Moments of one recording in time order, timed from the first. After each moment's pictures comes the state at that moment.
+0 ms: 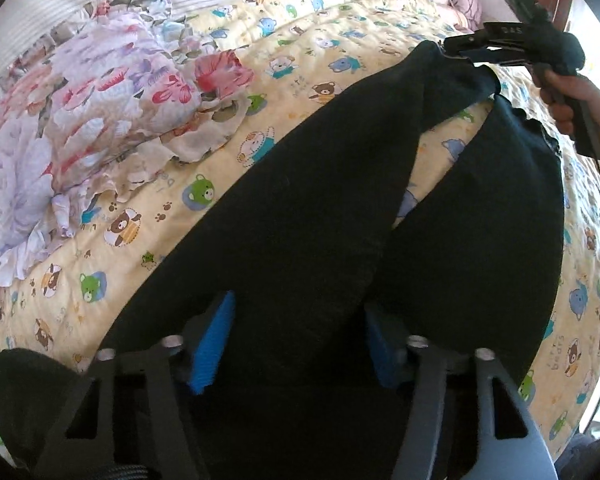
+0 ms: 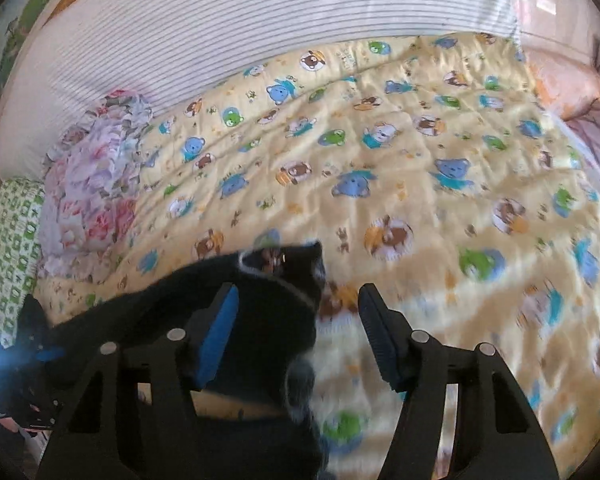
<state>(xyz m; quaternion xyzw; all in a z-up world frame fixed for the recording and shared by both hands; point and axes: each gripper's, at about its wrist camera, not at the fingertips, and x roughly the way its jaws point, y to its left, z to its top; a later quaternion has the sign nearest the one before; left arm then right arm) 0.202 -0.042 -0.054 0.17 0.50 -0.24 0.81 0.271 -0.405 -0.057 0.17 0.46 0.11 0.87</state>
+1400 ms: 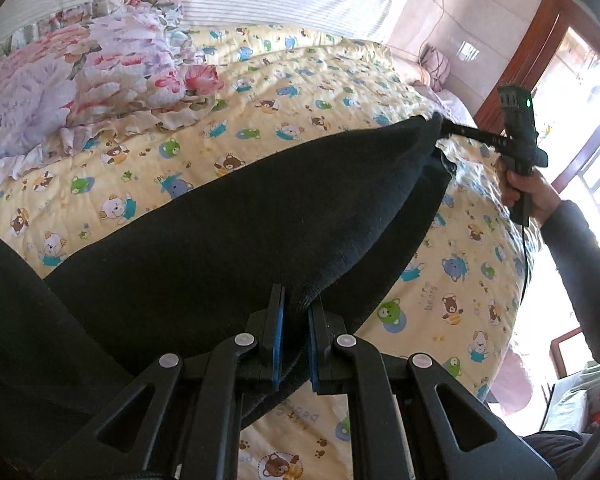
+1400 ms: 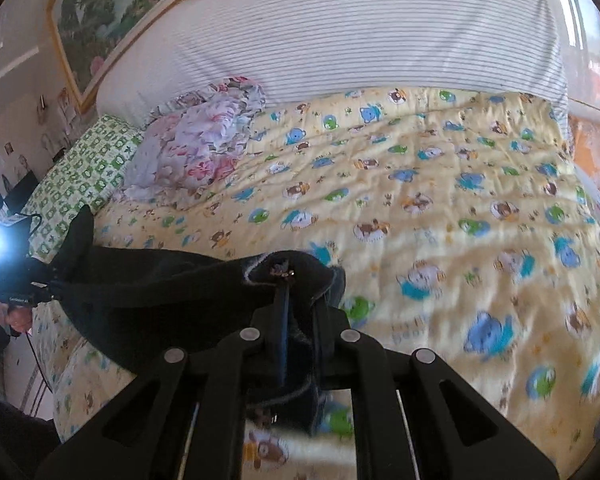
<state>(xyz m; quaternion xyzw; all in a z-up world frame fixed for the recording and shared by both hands) 0.091 -0.008 -0.019 0.03 0.47 -0.30 0.83 0.152 -0.425 -0.041 0.09 0.36 0.26 0.89</state>
